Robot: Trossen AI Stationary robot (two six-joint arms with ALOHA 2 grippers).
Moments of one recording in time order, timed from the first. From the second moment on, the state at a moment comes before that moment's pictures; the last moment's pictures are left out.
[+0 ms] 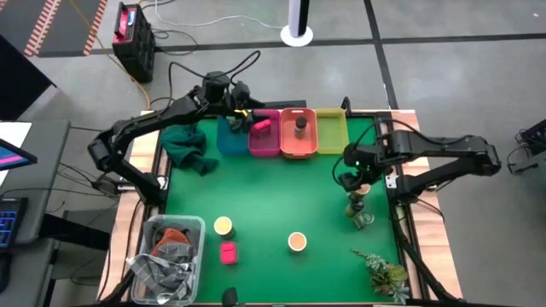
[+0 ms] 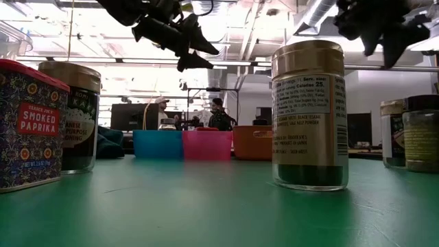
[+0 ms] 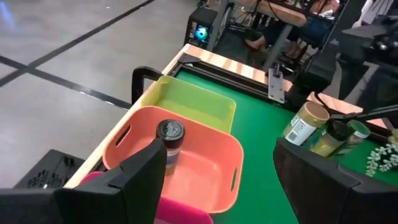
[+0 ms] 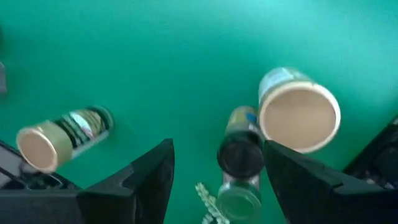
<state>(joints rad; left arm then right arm) 0.65 1.51 1.26 -0.09 0.43 -0.05 -0.03 1.13 1.14 -1.31 -0.11 1.10</state>
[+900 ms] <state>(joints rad) 0.43 1.47 1.34 -0.21 0.35 -0.18 0.62 1.37 1.14 -1.43 -0.07 1.71</state>
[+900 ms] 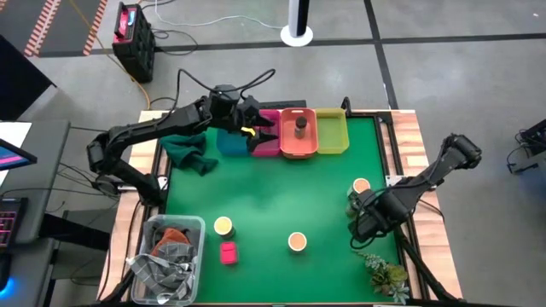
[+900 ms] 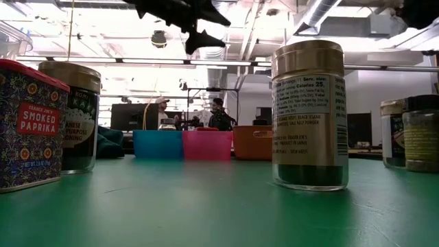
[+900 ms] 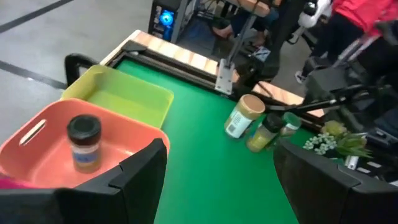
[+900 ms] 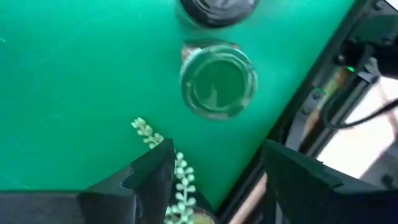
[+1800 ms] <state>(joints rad) 0.39 1.47 1.43 -0.38 0.34 -0.19 0.49 1.29 0.91 -1.21 -0.02 1.62</state>
